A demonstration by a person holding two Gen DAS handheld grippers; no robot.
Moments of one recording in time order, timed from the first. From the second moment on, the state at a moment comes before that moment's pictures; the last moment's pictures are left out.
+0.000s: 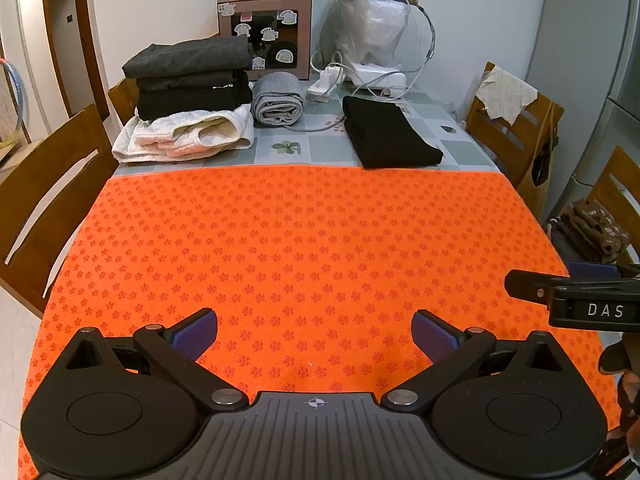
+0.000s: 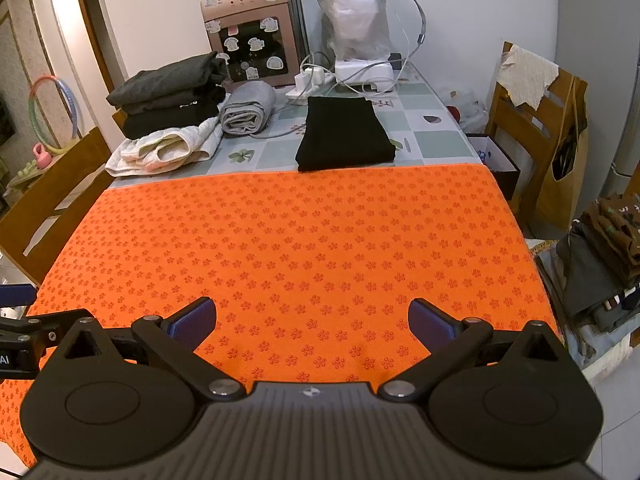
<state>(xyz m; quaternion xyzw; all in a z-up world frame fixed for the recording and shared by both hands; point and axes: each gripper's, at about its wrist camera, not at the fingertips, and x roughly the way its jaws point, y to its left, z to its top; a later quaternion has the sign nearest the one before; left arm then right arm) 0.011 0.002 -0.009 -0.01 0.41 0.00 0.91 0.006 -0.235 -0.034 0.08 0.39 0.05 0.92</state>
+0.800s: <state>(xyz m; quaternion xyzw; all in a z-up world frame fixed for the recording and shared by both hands) 0.027 -0.002 -0.015 -0.01 0.42 -0.01 0.91 0.020 -0.242 -0.044 0.08 0.41 0.04 0.91</state>
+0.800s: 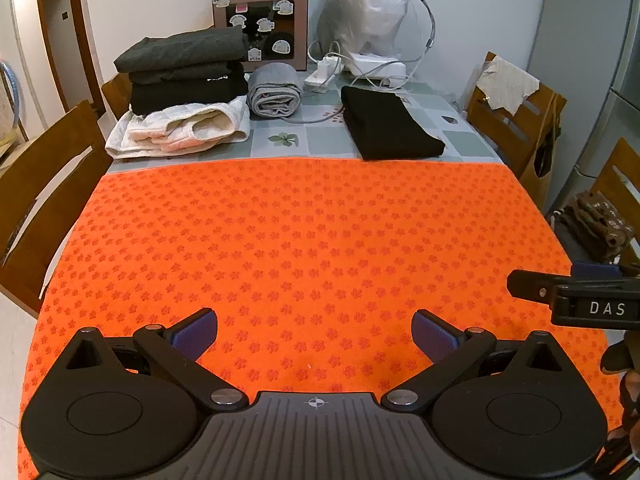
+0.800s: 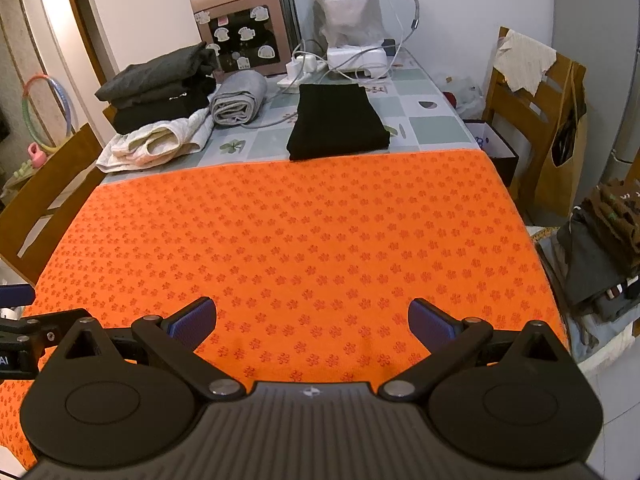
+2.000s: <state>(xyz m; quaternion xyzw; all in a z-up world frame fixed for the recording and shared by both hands) 0.109 0.025 -0.065 0.00 0.46 -0.01 0.89 0.315 -0.226 -0.097 0.05 0.41 0.08 0.91</state>
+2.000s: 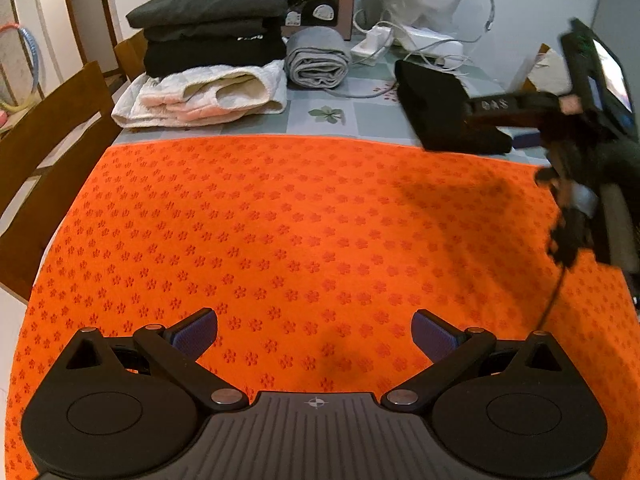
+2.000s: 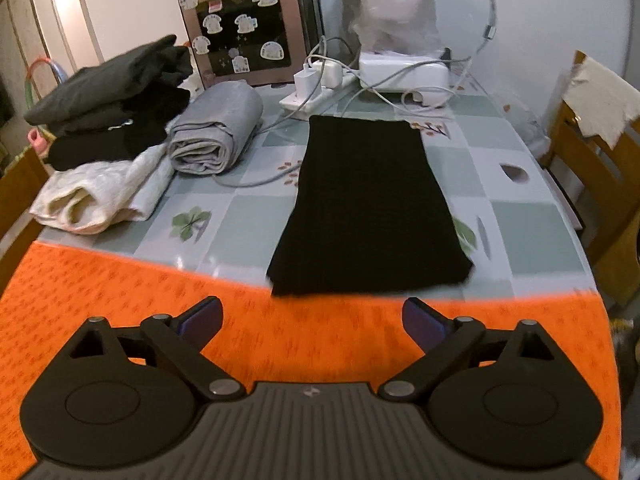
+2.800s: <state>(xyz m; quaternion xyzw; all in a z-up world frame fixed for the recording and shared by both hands) 0.134 0.042 -0.069 -0.01 0.44 0.01 0.90 0.345 -0.232 -0.045 0.07 0.36 0.15 0.92</state>
